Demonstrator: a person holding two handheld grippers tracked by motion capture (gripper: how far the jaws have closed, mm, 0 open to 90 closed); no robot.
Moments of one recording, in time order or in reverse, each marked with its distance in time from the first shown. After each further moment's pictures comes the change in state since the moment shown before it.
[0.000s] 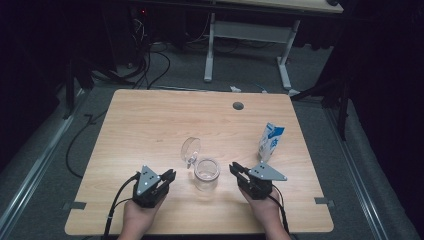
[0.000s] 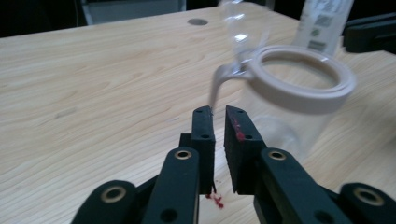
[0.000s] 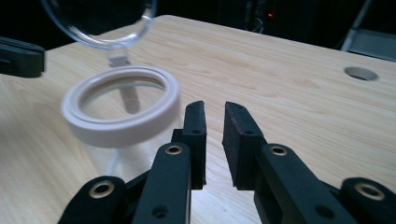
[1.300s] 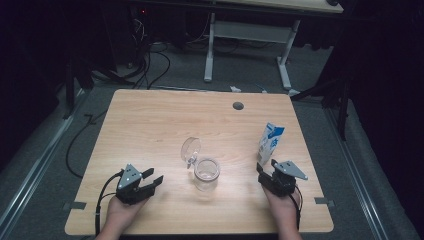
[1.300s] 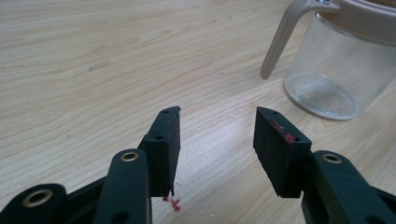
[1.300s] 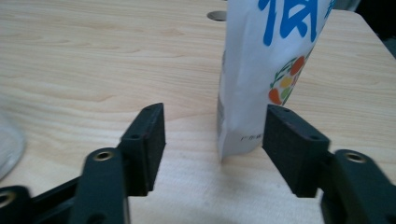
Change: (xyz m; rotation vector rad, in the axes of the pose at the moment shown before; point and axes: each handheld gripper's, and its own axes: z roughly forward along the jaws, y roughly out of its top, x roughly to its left) left arm 0.054 -0.033 0.000 0.051 -0.052 -0.019; right arm -0.057 -0.026 -0.020 0.114 -0.388 0.170
